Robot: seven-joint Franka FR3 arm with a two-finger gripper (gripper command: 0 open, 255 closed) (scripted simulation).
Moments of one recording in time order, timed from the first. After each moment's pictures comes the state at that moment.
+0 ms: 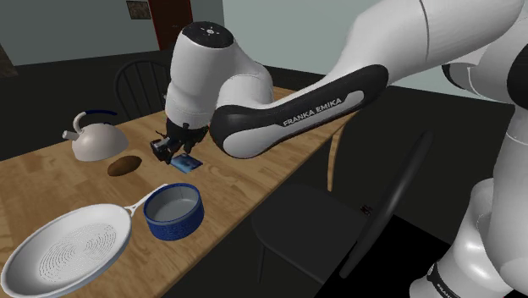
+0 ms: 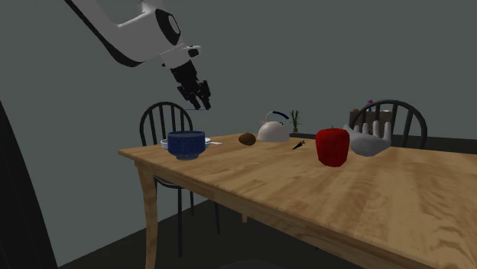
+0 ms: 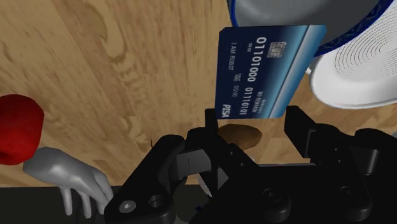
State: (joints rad) arm 0.29 0.22 0.33 -1.75 -0.49 2.44 0.73
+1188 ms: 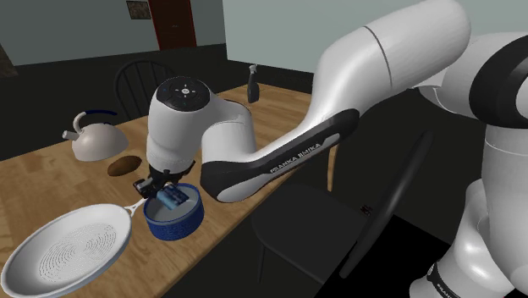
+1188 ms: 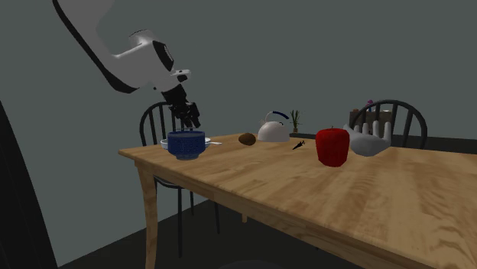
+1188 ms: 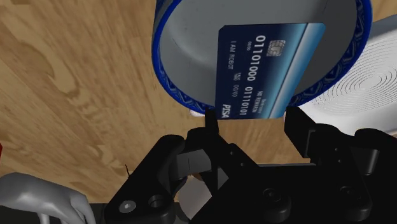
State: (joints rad) arm 0.39 0.35 0.31 -1.73 -0.65 2.50 0.94
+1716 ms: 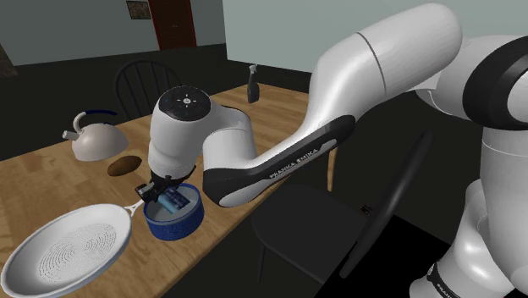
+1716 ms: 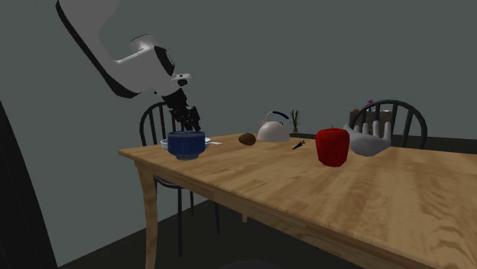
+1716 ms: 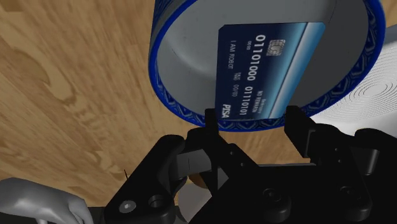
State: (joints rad) arm 0.40 0.37 0.30 -1.74 -0.67 2.52 0.96
